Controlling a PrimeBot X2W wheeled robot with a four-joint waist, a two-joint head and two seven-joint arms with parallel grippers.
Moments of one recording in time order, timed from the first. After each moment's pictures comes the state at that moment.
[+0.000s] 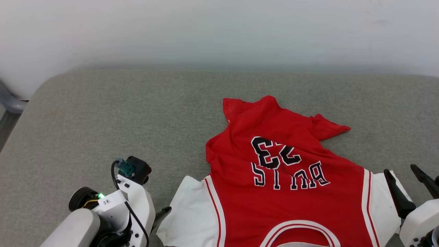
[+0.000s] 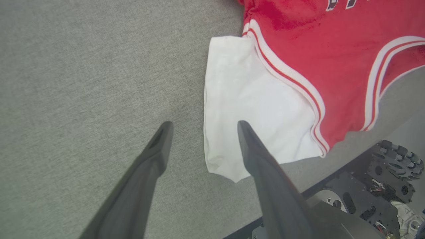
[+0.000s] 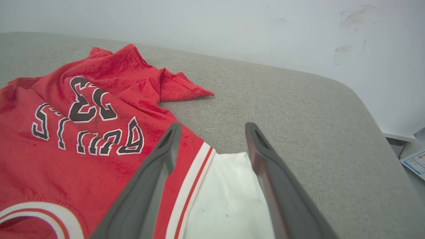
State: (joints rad) left arm -0.28 0.54 -0.51 0.09 -0.68 -0.13 0.67; right arm 0.00 -0.41 -0.02 0.09 0.32 0.13 0.08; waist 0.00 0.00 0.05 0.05
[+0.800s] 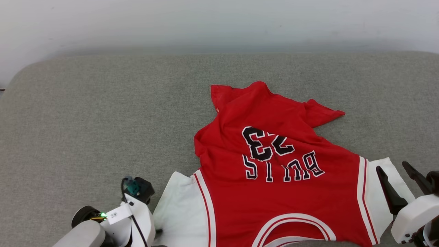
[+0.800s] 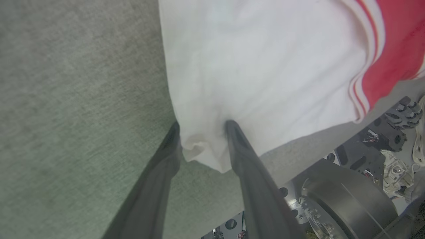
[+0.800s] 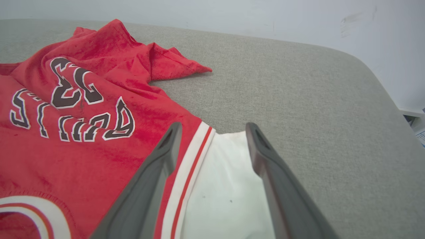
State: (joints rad) left arm -0.32 0.60 -0.74 0.21 -0.79 -0.13 0.73; right arm -0.03 -0.37 -0.01 0.10 0.31 0.13 0.10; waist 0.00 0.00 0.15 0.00
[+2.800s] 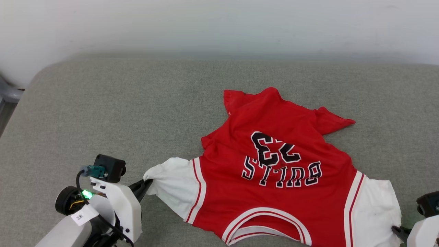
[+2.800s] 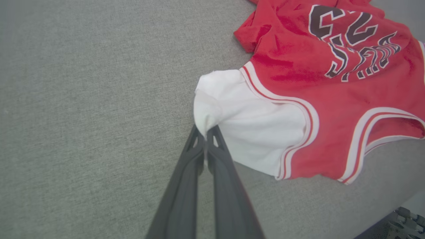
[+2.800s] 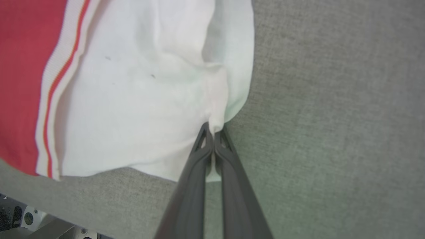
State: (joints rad) left arm -0.28 0.62 -0.58 0.12 -0.77 -0.02 0.30; right arm -0.09 -0.69 0.40 0.40 0.68 0.13 0.37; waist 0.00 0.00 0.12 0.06
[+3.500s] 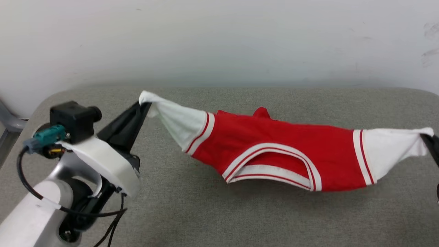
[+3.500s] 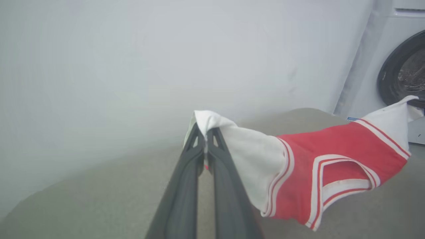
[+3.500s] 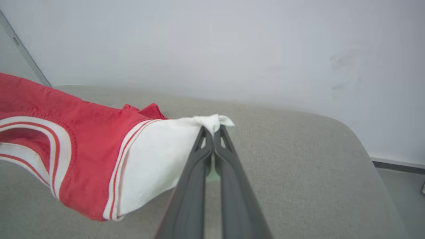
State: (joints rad) left arm -0.36 0.64 -0.44 -0.24 -0.73 0.08 0.17; right arm -0.06 -0.66 0.02 -0.03 0.71 0.13 0.20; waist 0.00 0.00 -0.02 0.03
